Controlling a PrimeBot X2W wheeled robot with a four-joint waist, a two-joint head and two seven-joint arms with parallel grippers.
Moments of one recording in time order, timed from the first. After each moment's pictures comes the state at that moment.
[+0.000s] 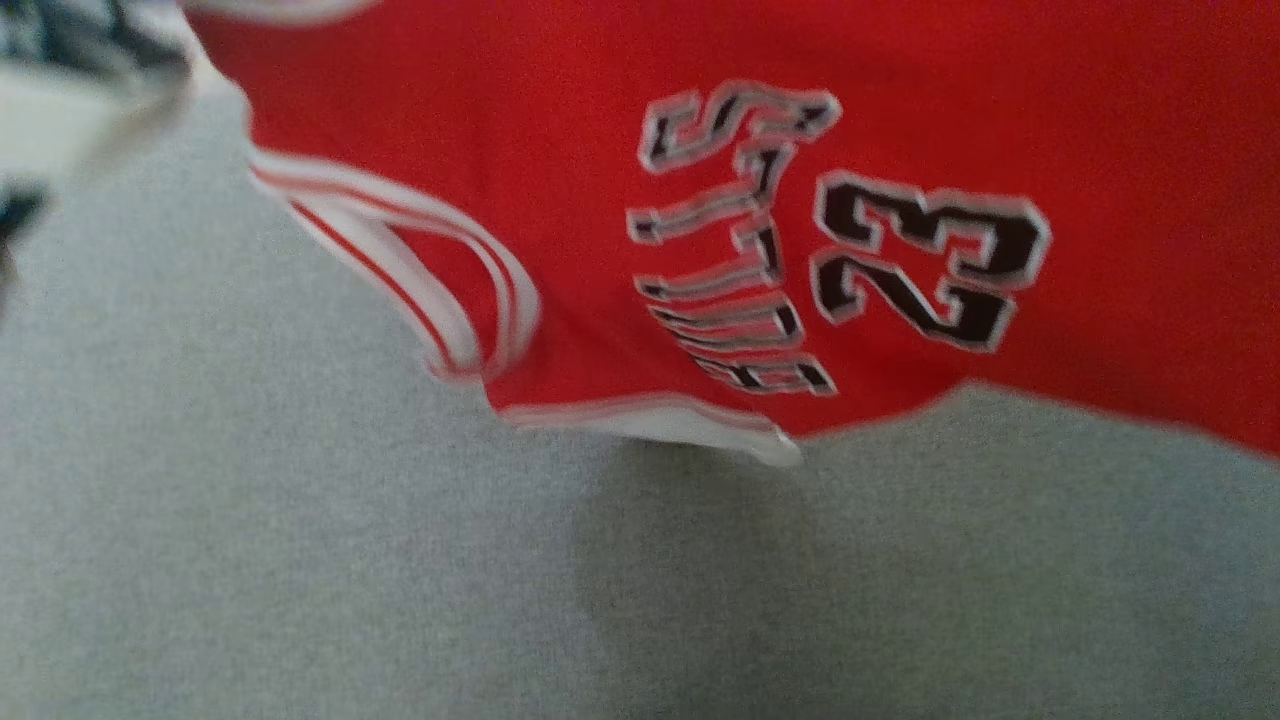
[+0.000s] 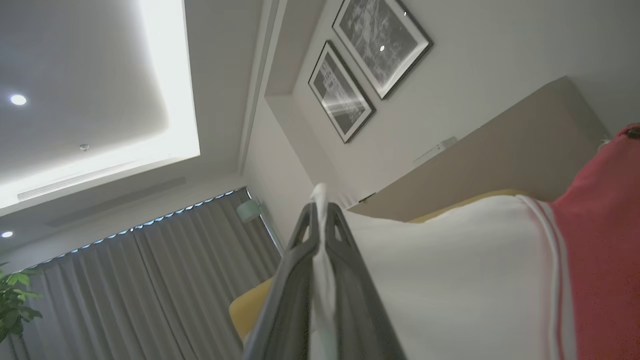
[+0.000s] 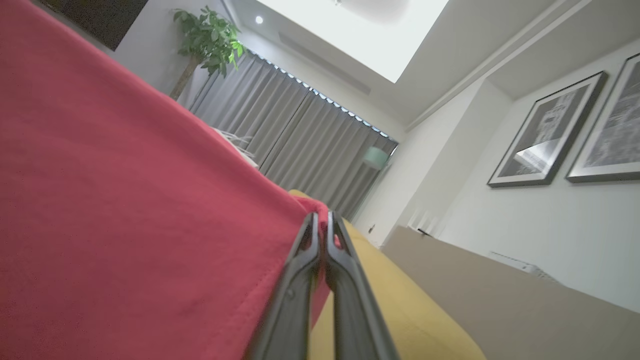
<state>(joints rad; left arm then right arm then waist) -1.02 0.62 -0.49 -0.02 -0.45 -0.12 -0.13 -0.49 -0.70 0.00 -0.09 0.18 0.13 -0.11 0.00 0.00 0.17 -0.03</state>
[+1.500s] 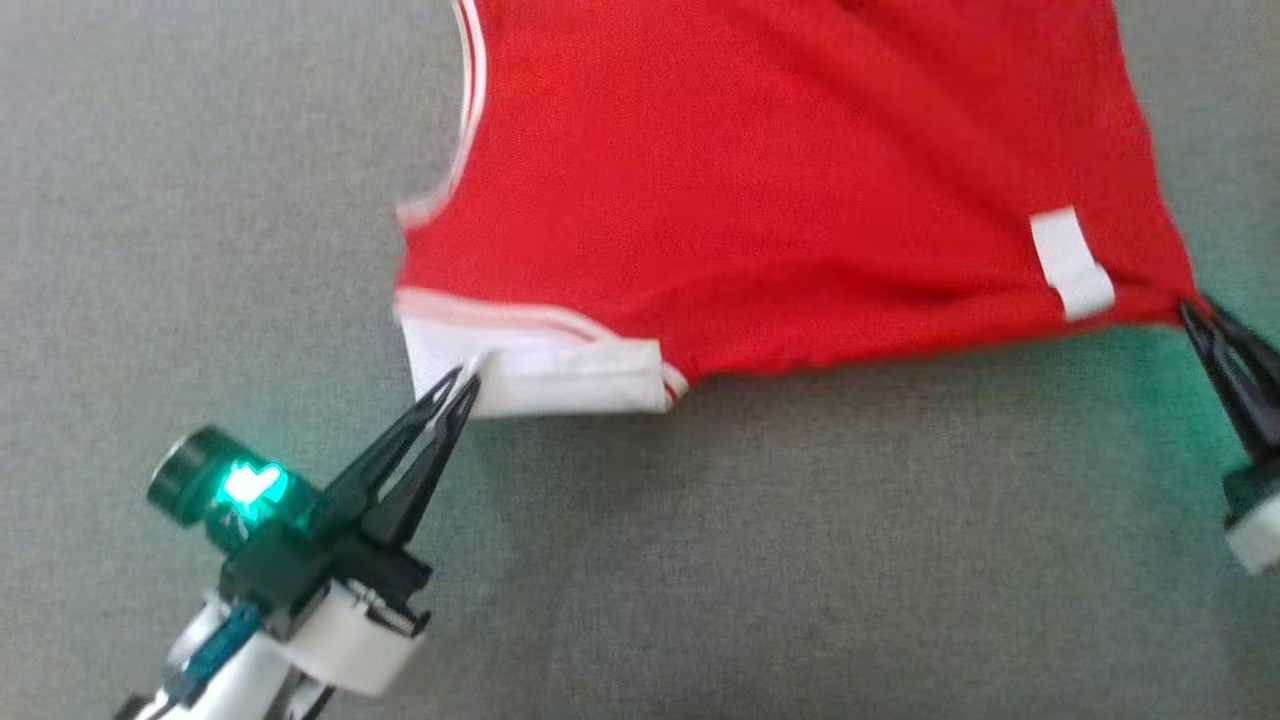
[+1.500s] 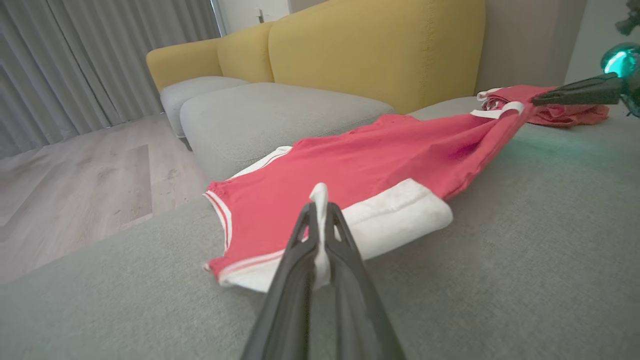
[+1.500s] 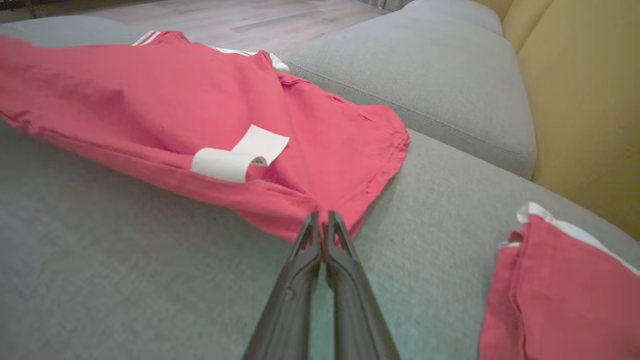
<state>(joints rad) -0.24 0.51 -0.57 -0.02 -0.24 -0.06 -0.26 -0.22 -0.80 0.41 0.22 0.47 0.13 -0.26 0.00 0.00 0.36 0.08</state>
